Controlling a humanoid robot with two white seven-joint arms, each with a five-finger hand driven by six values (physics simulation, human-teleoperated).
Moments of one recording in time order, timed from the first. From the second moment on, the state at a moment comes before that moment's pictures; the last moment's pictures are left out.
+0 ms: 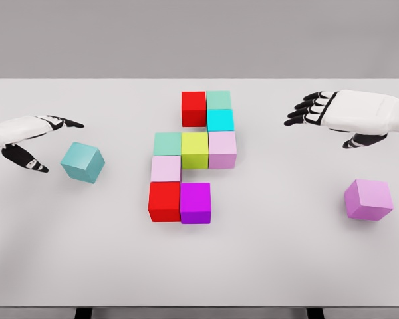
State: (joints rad) left arm -0.63 0.94 -0.71 -1.16 -0.05 -0.61 -0.49; right arm -0.64 -1.00 0.53 -1.65 0.29 -0.61 0.61
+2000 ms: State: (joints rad) left arm -0.71 0.81 -0.83 -1.14 0.09 -0.50 -0.50; right arm -0.52 -1.21 0.69 -1.67 0.54 -0.61 0.61
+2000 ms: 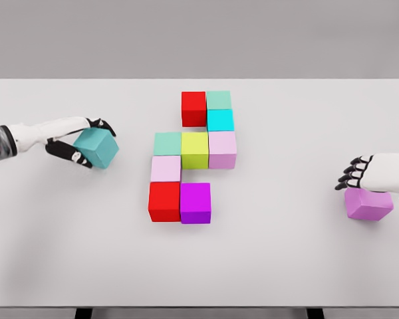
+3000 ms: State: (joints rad) left arm -0.99 0.33 -0.83 -0.88 -0.05 0.25 -0.35; right arm -0.52 -1.17 0.72 -1.66 0.61 -0.62 0.62
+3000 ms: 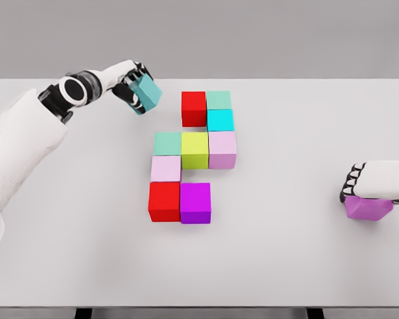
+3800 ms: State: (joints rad) left arm -0.99 0.27 -0.86 -0.85 -0.07 0.26 -0.33; right arm -0.54 -1.00 0.65 -1.65 0.42 -0.61 0.61
